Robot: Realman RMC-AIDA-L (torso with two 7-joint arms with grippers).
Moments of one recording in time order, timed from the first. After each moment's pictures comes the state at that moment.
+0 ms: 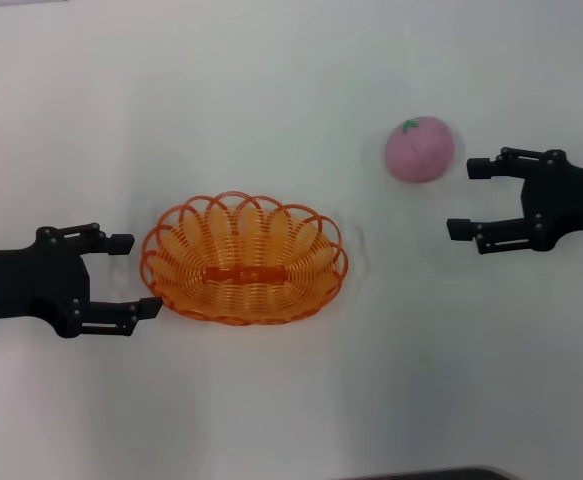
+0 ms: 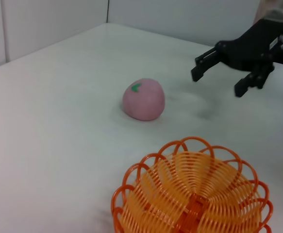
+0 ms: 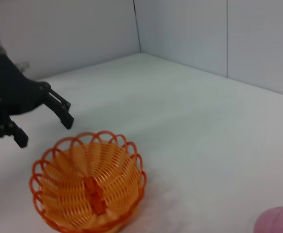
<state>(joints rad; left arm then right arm) -0.37 -2.16 0.72 0.95 2.25 1.67 -1.34 0.45 2.02 -0.47 -0.62 -2.24 -1.62 1.18</state>
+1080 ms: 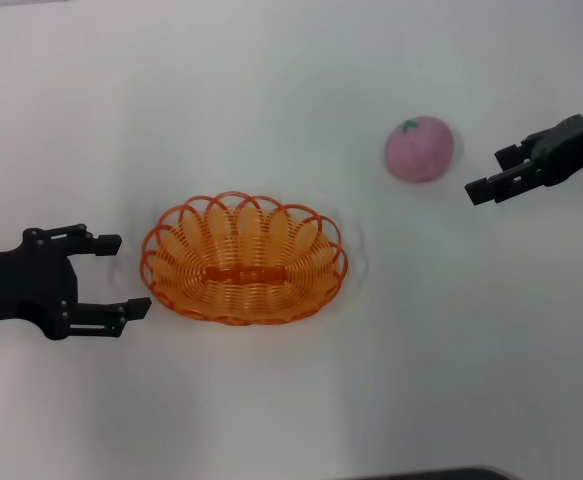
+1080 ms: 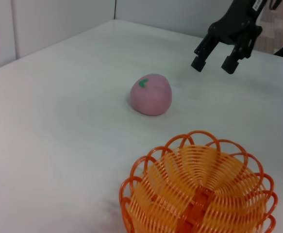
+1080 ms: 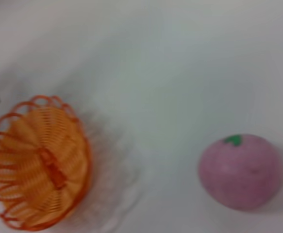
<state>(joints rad) -0.35 -2.16 0.72 0.99 2.26 1.67 -1.34 0.65 2.00 -0.64 -0.90 -2.55 -1.67 1.98</state>
